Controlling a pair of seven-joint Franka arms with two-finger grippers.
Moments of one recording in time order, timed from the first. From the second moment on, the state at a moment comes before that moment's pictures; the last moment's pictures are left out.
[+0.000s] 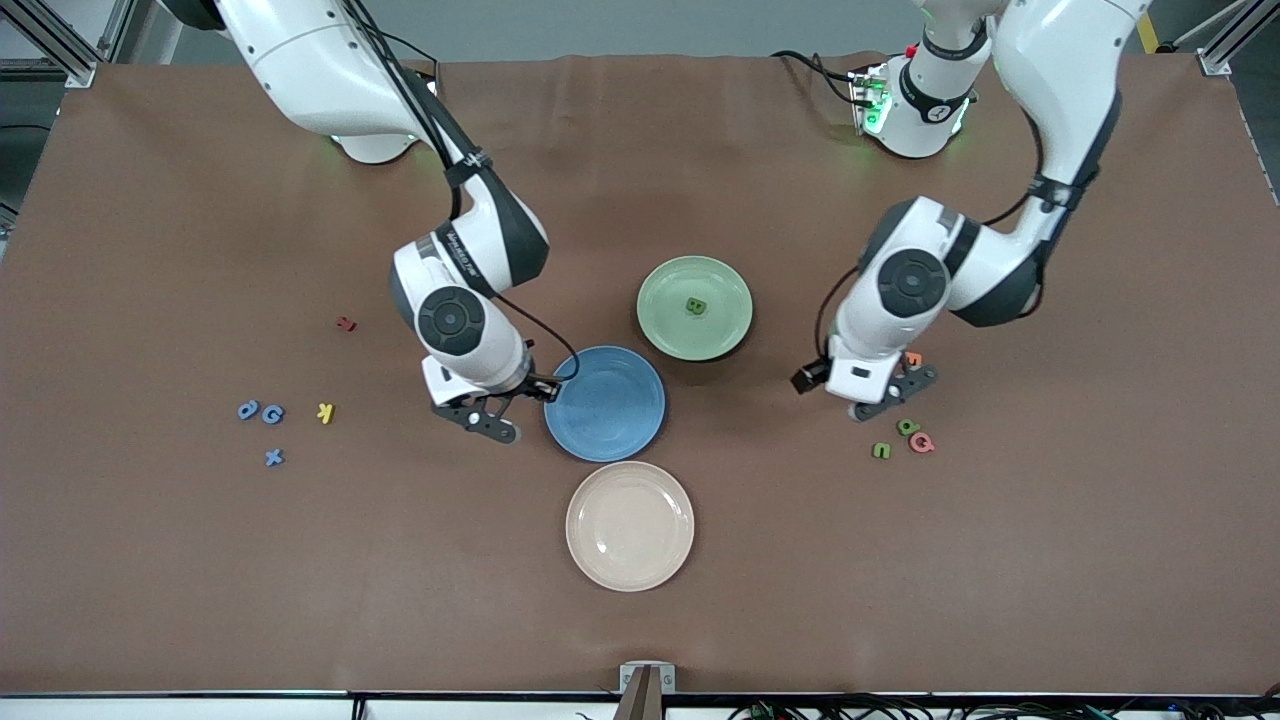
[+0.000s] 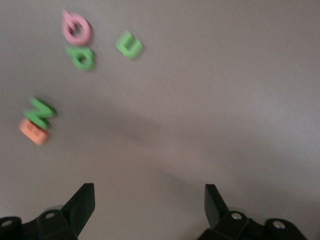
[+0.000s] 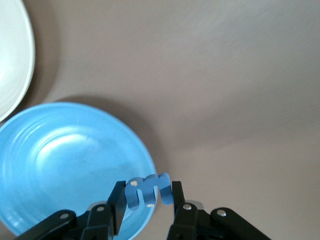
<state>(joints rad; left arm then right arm) 0.02 0.40 -0.43 -1.97 0.23 2.26 -1.00 0.51 0.60 0.04 -1.64 0.10 2.18 0.89</state>
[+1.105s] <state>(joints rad) 0.30 0.44 -0.44 -2.21 0.35 2.54 -0.43 0.63 0.74 0.04 -1.56 0.13 2.32 1.01</state>
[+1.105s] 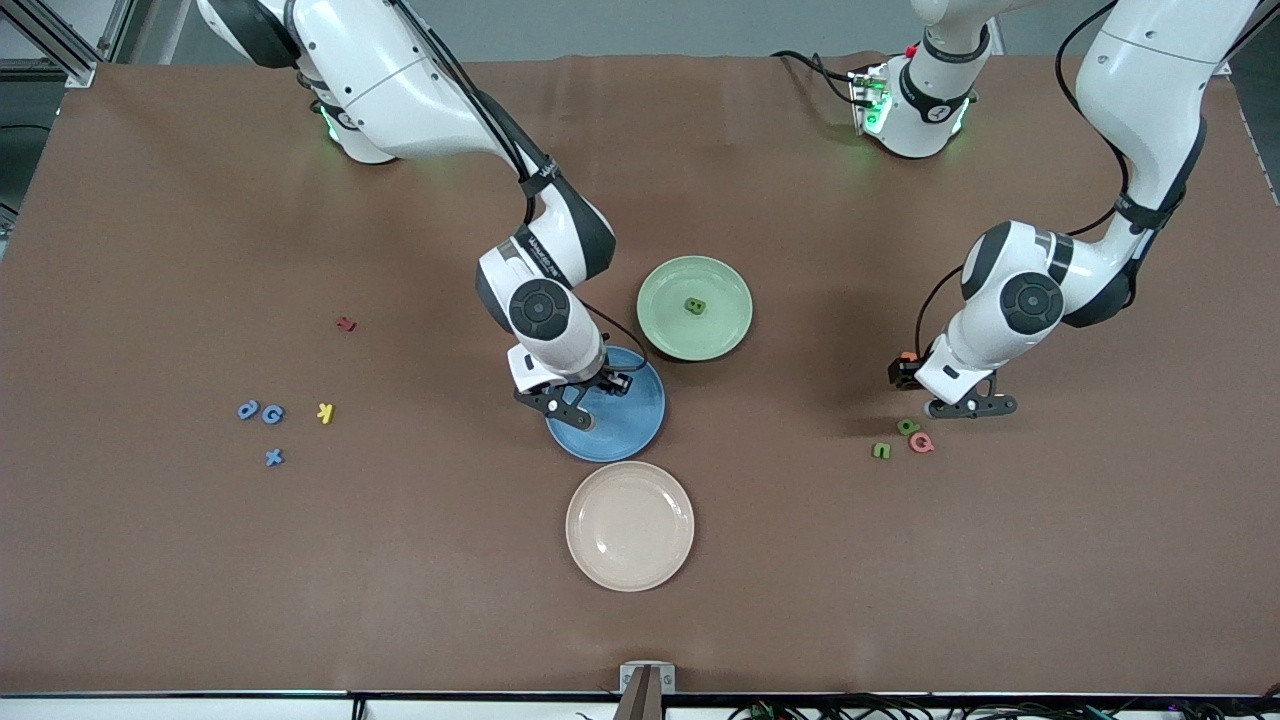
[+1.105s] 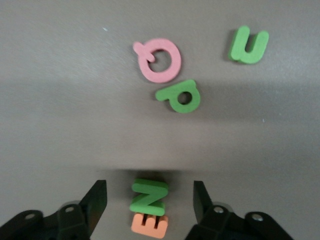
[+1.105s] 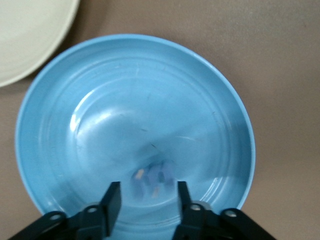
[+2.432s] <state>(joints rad) 0.32 0.45 -0.46 -2.23 0.43 2.55 -0.43 -0.07 0.38 -0.02 -1.72 0.05 1.91 -0.01</state>
